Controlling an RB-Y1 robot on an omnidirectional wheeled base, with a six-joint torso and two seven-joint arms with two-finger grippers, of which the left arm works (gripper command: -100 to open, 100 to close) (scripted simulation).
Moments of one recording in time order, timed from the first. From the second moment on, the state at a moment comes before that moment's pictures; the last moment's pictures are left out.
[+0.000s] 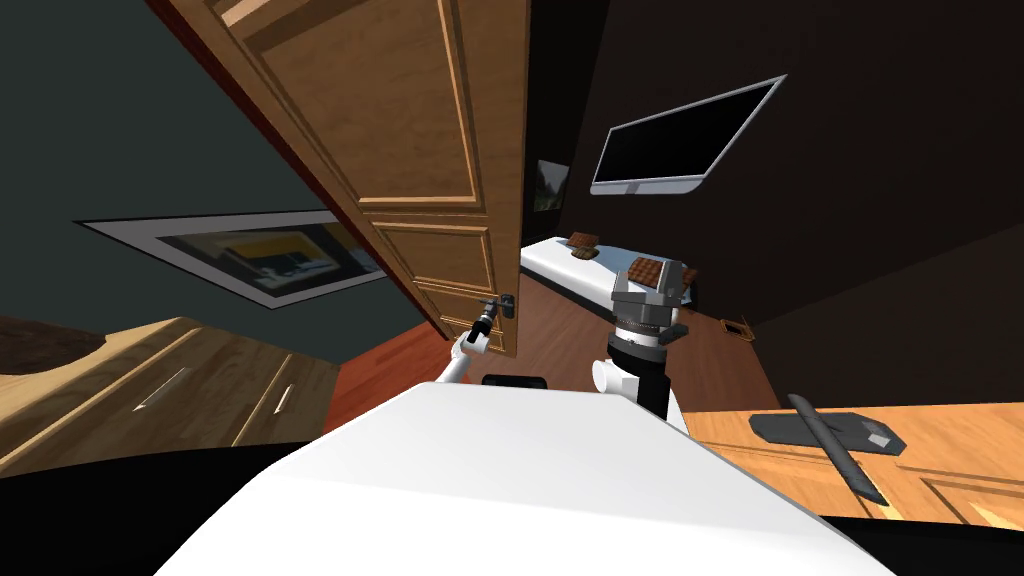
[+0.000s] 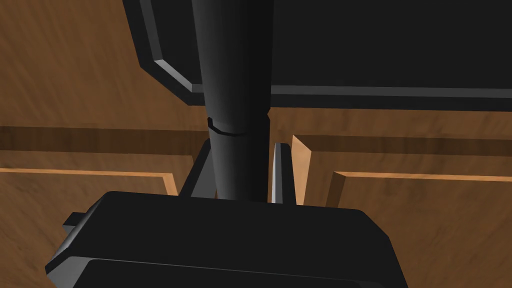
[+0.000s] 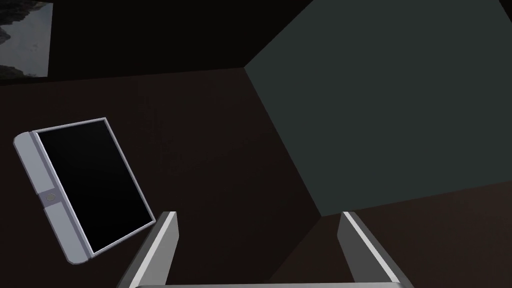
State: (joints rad) arm -0.14 0.04 -0.15 -1.13 -0.05 -0.29 0.09
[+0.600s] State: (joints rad) arm -0.16 0.06 -0.09 -1.12 -0.05 -0.29 0.07
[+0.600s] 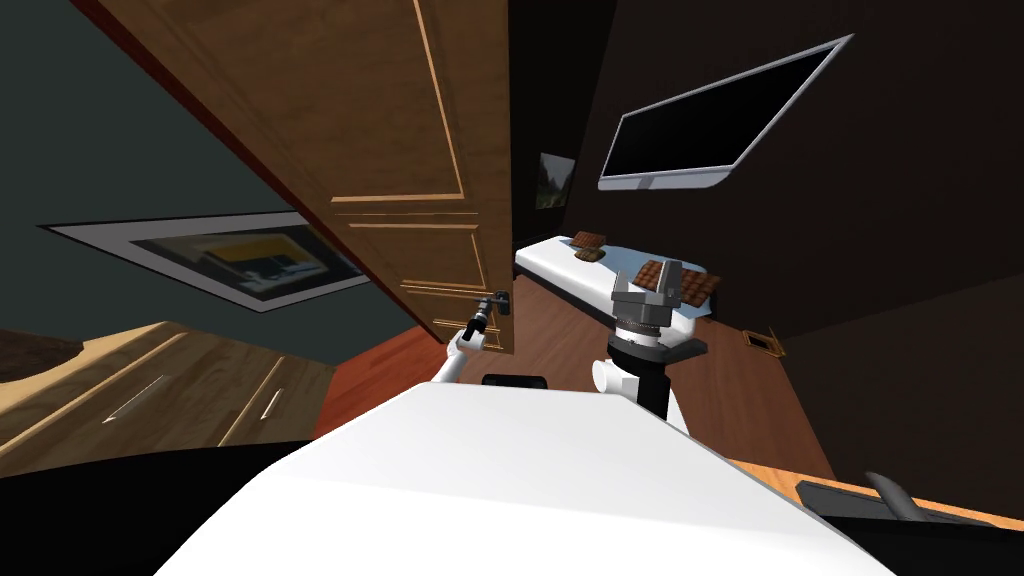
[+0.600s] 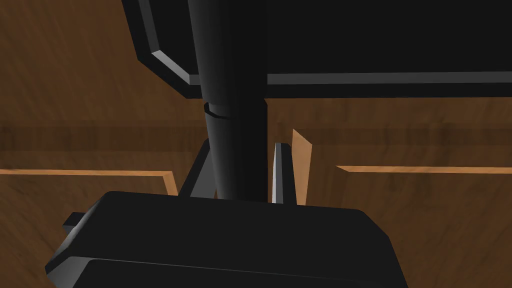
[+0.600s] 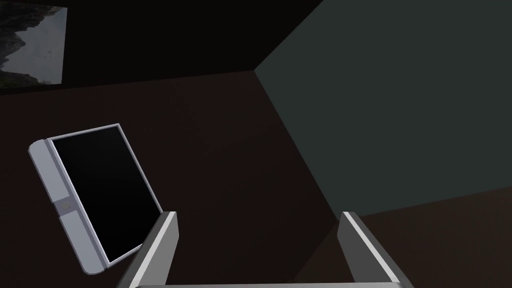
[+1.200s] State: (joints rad) arm -0.16 0.07 -0.04 -1.12 -0.04 -0.29 0.06
